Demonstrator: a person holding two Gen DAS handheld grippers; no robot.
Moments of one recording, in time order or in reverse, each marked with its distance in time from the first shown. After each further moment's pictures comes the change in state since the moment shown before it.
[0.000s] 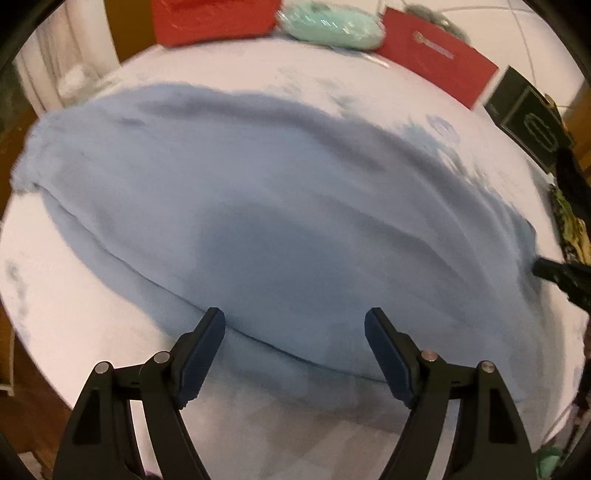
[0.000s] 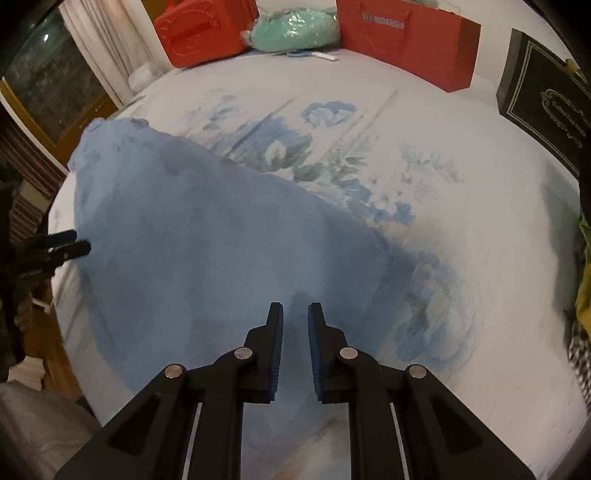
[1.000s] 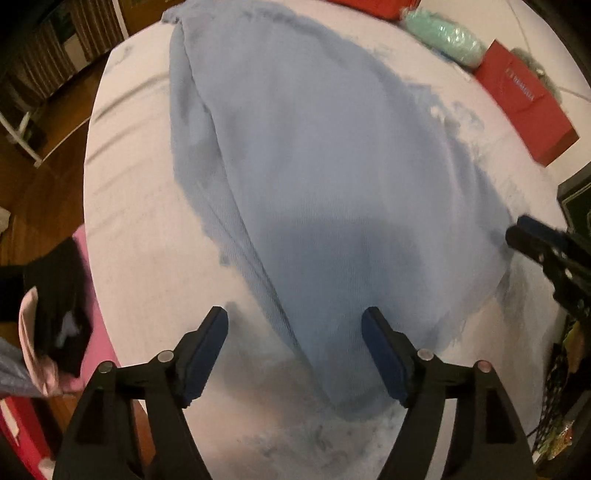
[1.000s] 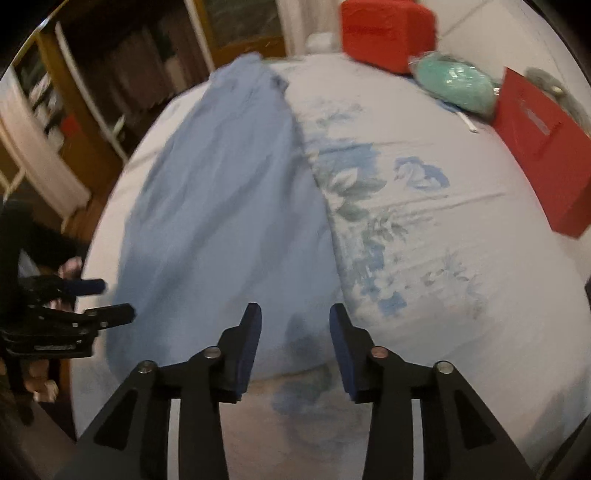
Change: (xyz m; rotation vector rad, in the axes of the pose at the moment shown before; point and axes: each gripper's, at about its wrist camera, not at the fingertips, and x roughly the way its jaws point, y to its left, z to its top) left arm -0.039 -0.242 -0.119 -0.719 0.031 0.263; right arm 0.001 -0.056 0.041 -0.721 0.000 0.305
